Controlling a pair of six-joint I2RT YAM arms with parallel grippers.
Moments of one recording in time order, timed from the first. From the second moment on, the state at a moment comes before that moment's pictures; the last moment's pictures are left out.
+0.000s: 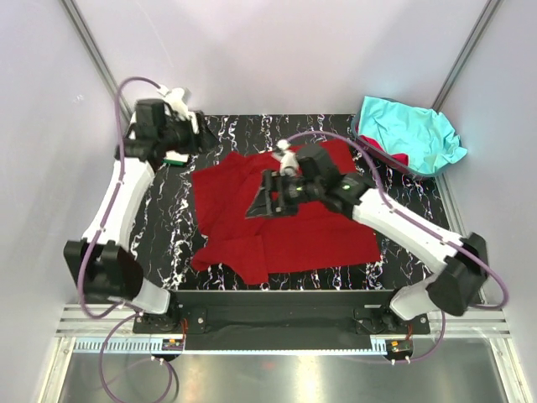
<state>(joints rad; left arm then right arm) -0.05 1.53 1.53 -0.57 0.44 -0.21 0.82 1.49 1.33 -0.42 -0.53 0.77</state>
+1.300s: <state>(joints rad) -0.37 2.18 1.75 -0.62 0.05 -0.18 0.23 1.41 0.92 -0.73 -0.06 0.70</state>
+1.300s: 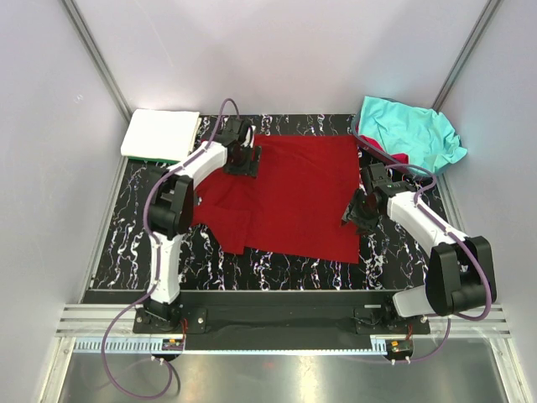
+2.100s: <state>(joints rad) -0.64 1.99 1.45 -0.73 -0.19 -0.41 0.22 1.32 0.81 -0.72 -0.12 0.74</state>
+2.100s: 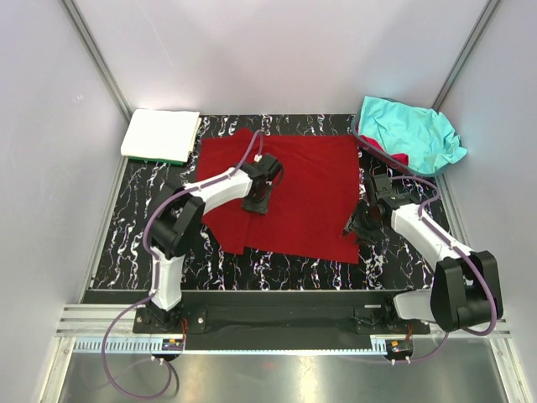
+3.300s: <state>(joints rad) -0.63 2.05 1.48 -0.75 -0.29 -0.43 0.22 1.28 0.77 -0.72 -0.12 0.75</state>
